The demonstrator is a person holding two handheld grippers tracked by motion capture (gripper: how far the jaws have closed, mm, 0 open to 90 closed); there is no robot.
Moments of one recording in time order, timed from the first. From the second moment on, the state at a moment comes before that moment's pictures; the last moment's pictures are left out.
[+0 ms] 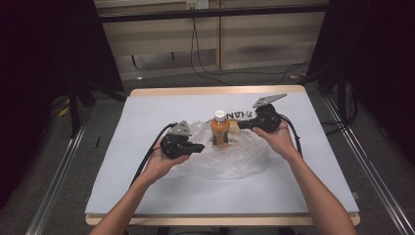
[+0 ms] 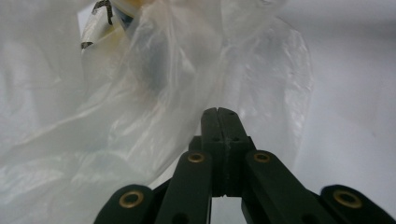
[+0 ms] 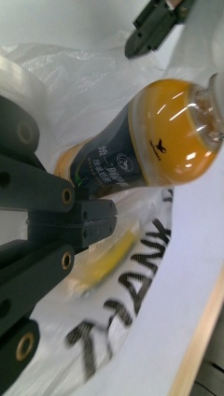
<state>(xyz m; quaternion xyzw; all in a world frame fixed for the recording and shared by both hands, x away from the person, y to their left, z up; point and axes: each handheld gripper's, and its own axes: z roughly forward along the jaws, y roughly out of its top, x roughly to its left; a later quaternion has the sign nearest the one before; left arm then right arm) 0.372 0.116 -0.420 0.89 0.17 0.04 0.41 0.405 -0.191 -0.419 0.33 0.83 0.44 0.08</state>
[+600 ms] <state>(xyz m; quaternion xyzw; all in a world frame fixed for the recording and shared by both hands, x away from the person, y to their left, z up) 0.385 0.078 -0.462 0.95 0.15 0.00 0.27 0.450 -0.165 -0.471 0.35 0.89 0.30 0.00</state>
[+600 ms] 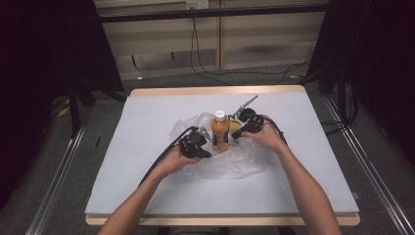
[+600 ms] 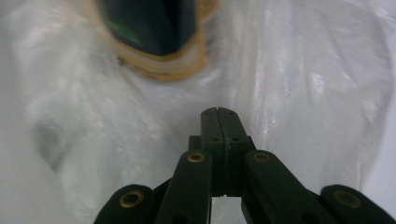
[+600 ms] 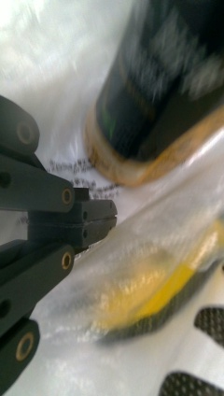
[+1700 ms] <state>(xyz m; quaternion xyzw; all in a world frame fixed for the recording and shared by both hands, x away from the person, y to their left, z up) 0.309 0.098 -0.459 0.95 0.07 -0.05 0.31 0.489 -0.171 -0.468 0.44 0.84 0.31 0.09</state>
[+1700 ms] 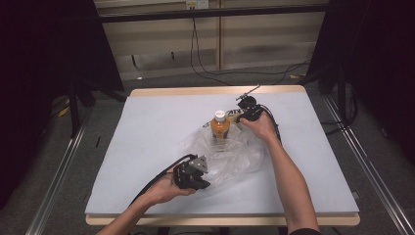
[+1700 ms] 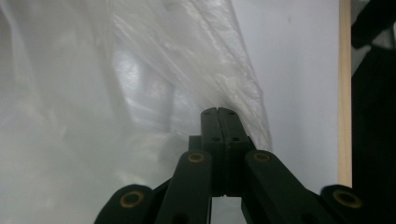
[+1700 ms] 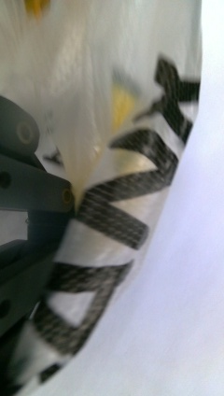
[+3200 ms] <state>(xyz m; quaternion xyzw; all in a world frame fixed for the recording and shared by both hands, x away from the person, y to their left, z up) 0.394 0.083 -0.462 0.94 0.18 -0.01 0.30 0.393 -0.168 -0.473 0.32 0.87 0.37 0.03</state>
